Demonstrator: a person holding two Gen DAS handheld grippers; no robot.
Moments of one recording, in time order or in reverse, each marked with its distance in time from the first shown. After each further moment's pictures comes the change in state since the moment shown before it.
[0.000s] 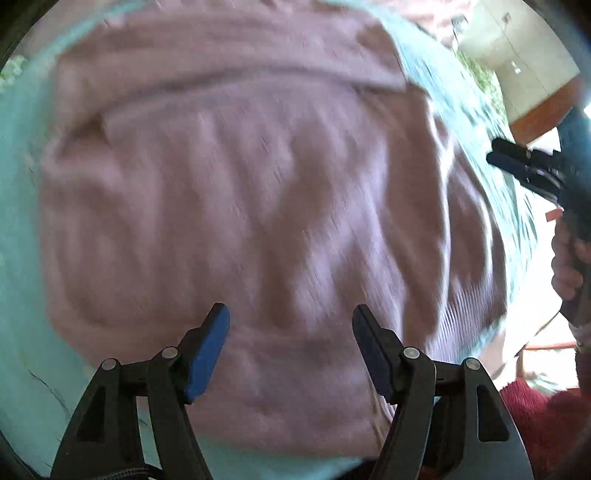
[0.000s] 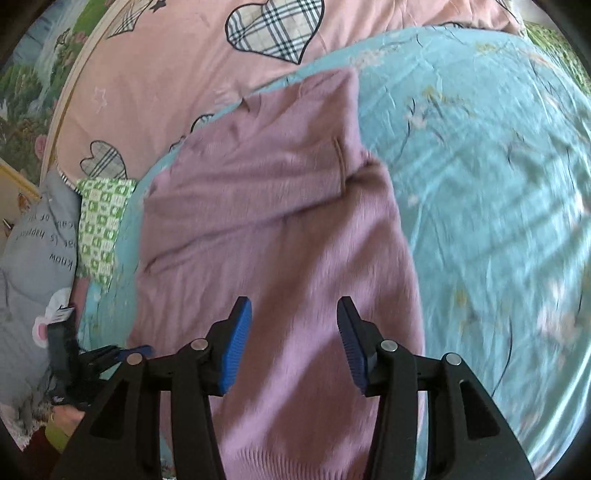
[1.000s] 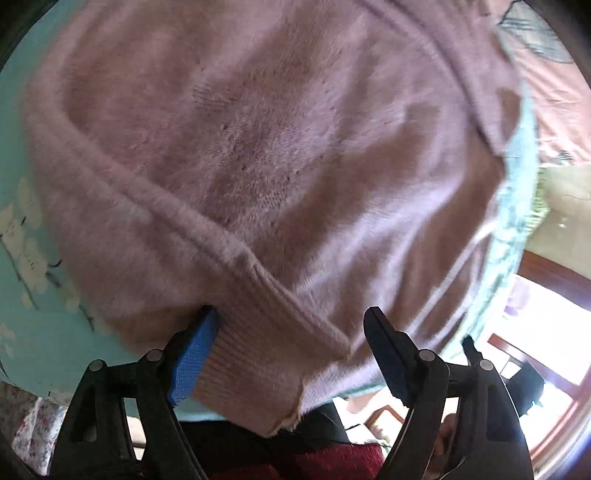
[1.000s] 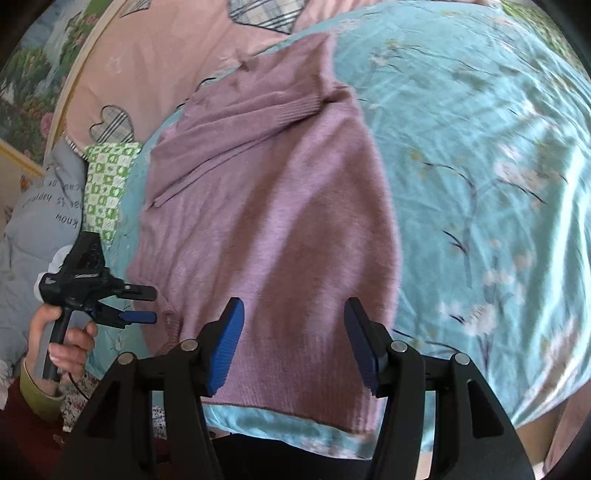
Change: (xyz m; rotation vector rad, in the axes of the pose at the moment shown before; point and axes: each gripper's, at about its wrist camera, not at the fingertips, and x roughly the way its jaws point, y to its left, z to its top) left arm 0.027 0.044 0.002 -0.683 0.249 -0.167; right arm -0.044 -0.012 -0.103 0.019 0.057 -0.018
